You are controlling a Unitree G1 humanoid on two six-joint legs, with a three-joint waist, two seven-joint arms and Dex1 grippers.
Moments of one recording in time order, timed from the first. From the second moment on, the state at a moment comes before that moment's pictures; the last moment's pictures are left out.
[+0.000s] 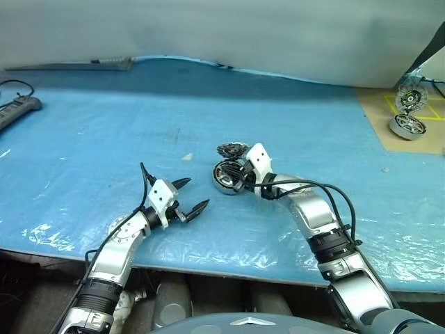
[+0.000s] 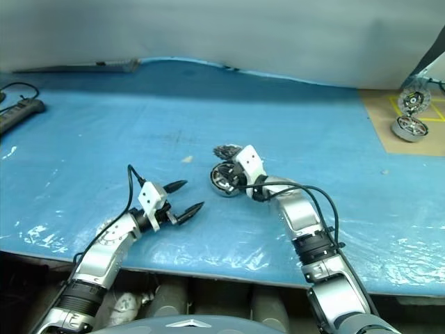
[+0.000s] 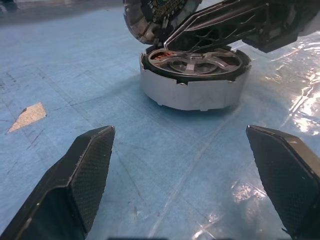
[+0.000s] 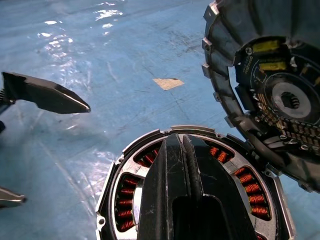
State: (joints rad) left arm -0.08 0.33 -0.10 0.10 -0.21 -0.09 -0.76; right arm -0.44 -0.29 0.26 0.13 0.14 0.37 0.65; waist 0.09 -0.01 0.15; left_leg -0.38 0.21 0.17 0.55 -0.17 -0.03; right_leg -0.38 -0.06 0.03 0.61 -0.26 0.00
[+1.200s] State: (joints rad) left arm -0.09 0.33 -0.10 0.14 -0.21 -0.12 -0.78; right arm -0.68 -0.56 0.15 0.35 0.15 0.45 0.82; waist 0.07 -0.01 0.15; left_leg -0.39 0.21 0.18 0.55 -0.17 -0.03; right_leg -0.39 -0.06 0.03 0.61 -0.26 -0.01
